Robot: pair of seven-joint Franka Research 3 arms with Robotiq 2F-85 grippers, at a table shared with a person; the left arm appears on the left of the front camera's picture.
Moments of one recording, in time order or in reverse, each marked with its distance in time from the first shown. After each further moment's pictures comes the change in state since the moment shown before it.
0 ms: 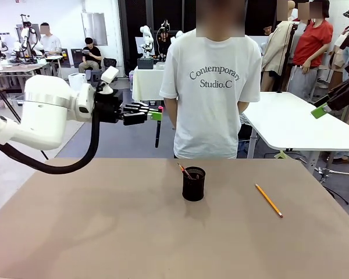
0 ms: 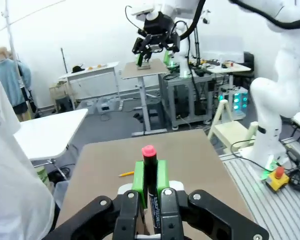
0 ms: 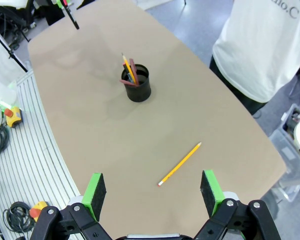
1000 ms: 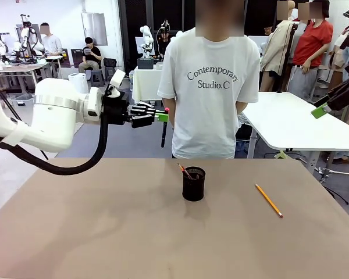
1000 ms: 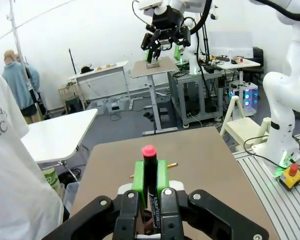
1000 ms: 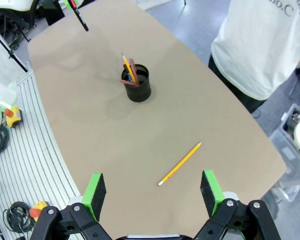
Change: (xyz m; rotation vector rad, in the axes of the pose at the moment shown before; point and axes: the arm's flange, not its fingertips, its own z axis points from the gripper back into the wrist) left arm -0.008 0.008 -0.016 0.029 0.000 -0.049; right arm 0.000 0.000 0.000 0.000 0.000 0.000
